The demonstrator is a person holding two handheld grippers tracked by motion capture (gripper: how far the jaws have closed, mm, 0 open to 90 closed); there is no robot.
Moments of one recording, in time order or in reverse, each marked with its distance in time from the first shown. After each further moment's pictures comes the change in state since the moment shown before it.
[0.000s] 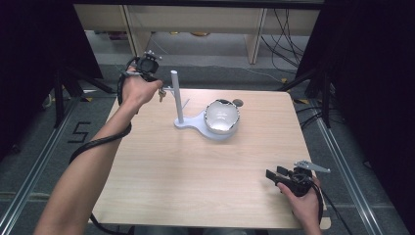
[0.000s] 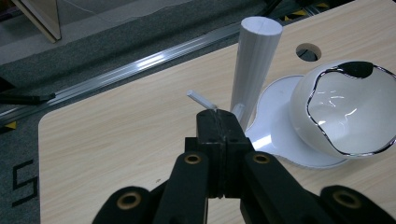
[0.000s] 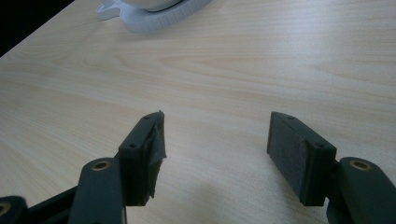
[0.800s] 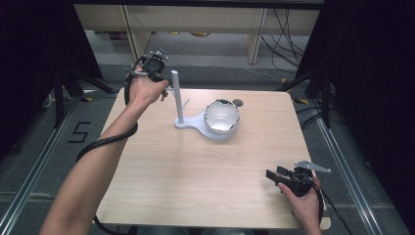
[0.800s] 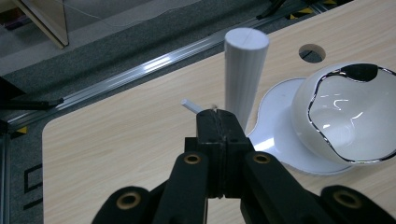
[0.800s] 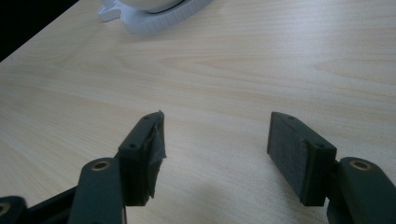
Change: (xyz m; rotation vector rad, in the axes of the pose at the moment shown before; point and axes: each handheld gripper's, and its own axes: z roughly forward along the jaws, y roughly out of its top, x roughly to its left) left arm -0.015 0.007 0.007 -0.013 0.022 0.026; right arm 0.000 -0.001 0.001 -0.026 0.017 0.015
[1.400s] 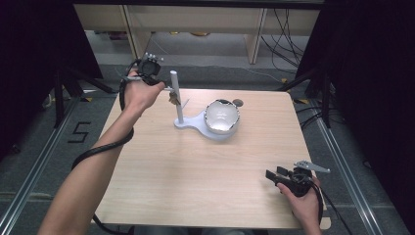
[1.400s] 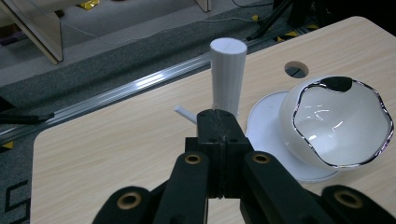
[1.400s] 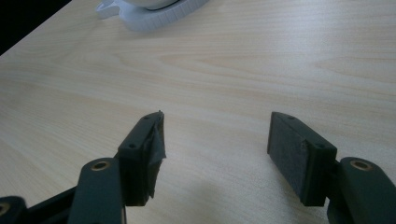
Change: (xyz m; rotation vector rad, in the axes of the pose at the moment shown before) left arm 0.005 -0.019 -0.017 -0.095 -0.032 -0.024; right arm 0.000 0.000 -0.001 0.019 -0.018 -0.017
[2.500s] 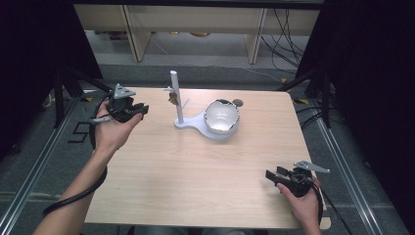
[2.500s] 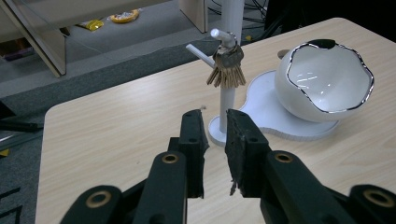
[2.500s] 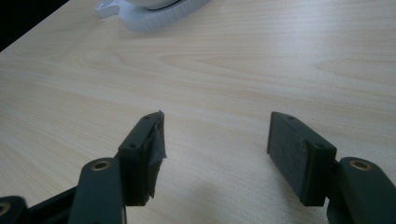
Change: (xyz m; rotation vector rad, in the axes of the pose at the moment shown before) left arm 0.014 -0.099 -0.051 -0.112 -0.019 -0.006; right arm 0.005 -0.001 -0.001 0.002 0.016 0.039
